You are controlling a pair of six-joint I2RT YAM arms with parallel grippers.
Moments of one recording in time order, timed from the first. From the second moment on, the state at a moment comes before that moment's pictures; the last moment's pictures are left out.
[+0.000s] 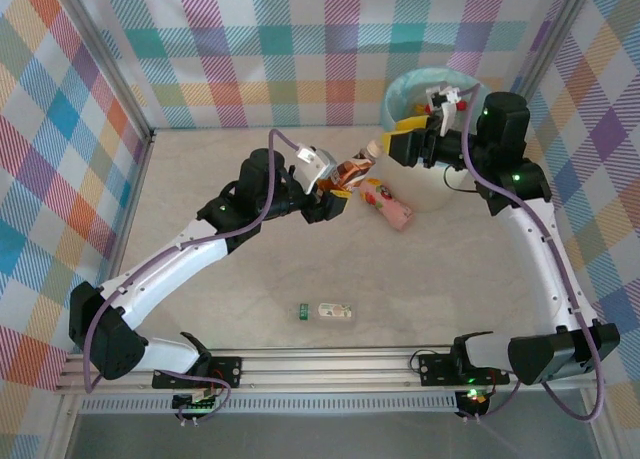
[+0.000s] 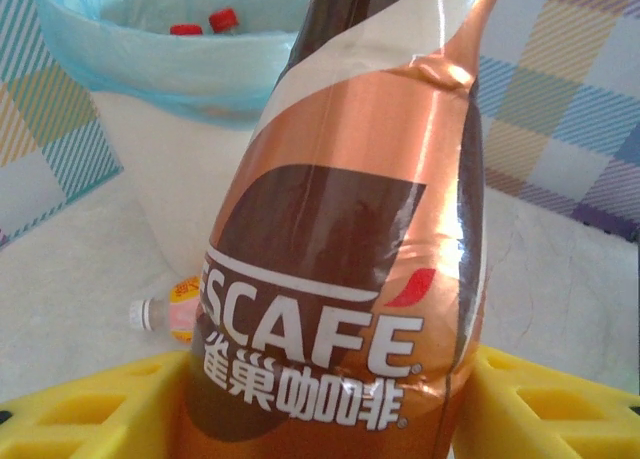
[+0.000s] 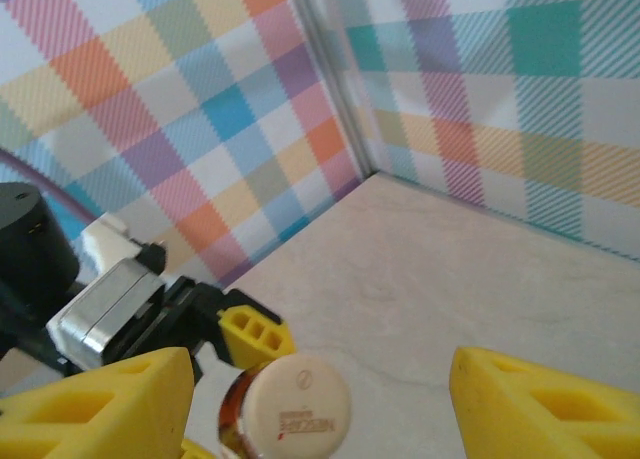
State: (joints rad) left arm -0.68 1.35 1.22 -0.18 0.33 0.05; right arm 0.20 1.29 1.51 -0.47 -0.87 0.17
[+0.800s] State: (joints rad) left arm -0.68 1.32 1.20 -0.10 0.39 0.01; right arm 0.25 1.38 1.59 -0.53 -1.04 0.12
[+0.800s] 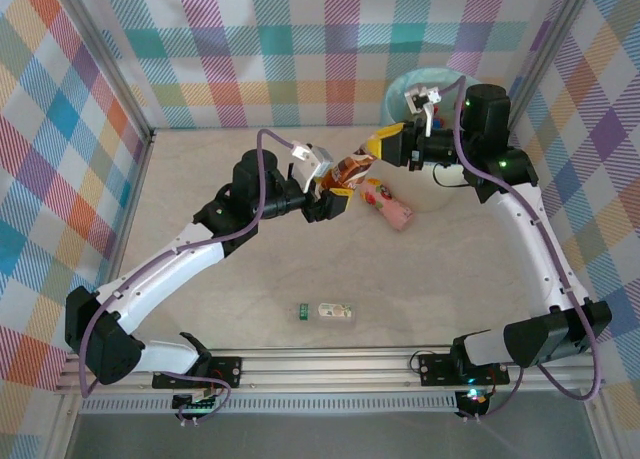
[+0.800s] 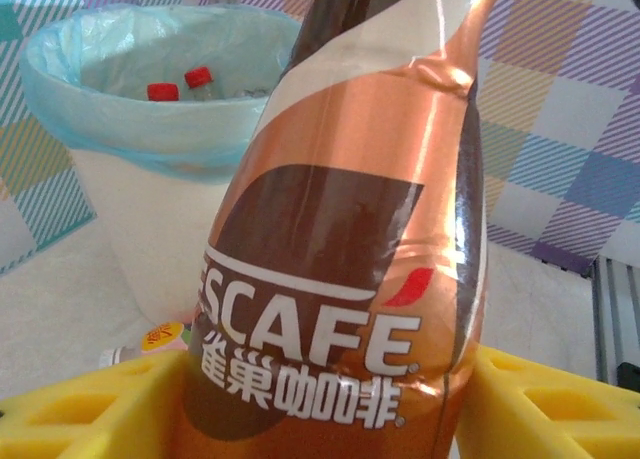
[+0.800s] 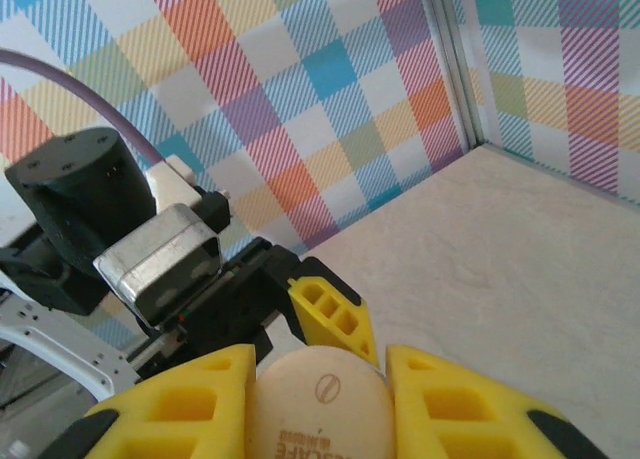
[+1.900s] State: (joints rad) left arm -0.68 1.20 1.16 -0.11 0.25 0.01; right arm 0.25 1.52 1.97 -0.74 0.25 -0.16
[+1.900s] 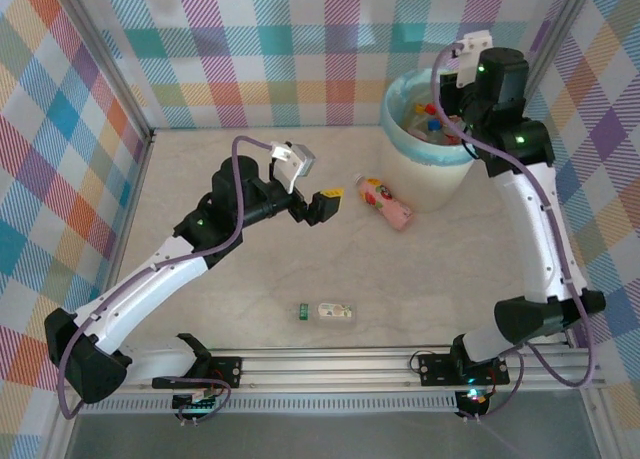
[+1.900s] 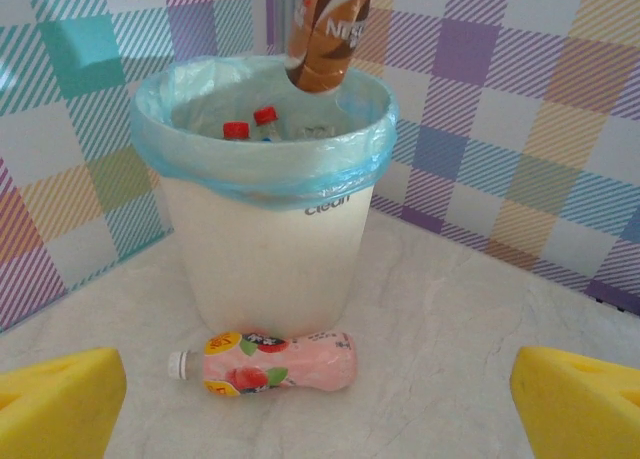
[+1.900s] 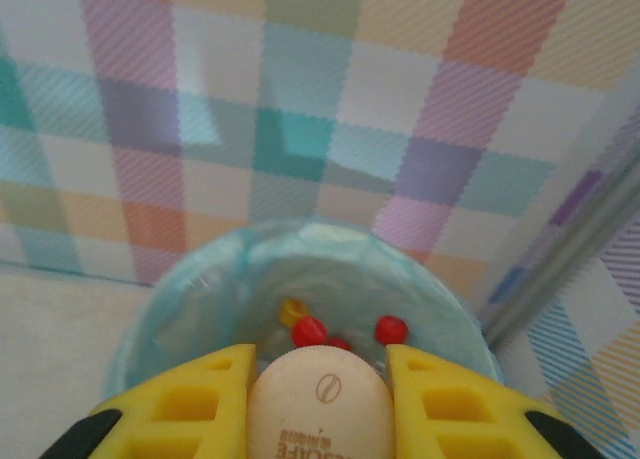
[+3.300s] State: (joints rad) left arm -0.68 1.19 1.13 -0.14 0.23 0.02; right arm 0.20 1.73 1.81 -0.78 0.34 -0.10
